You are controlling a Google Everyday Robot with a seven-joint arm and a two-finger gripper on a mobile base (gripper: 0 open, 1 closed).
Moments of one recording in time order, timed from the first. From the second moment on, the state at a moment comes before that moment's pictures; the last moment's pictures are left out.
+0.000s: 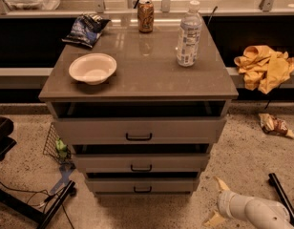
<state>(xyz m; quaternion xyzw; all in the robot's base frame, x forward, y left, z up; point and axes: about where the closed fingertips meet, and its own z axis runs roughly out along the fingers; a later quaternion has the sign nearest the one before) 0.452 -0.267 0.356 -0.55 0.77 0.04 0.33</state>
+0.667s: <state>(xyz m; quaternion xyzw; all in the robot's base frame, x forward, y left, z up) 0.439 -0.190 0.314 -0.58 0.73 0.06 0.36</state>
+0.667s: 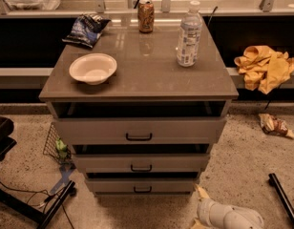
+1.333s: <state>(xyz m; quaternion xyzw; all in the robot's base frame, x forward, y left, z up) 0.483 -0.123 0.278 -0.59 0.71 0.12 0.38</state>
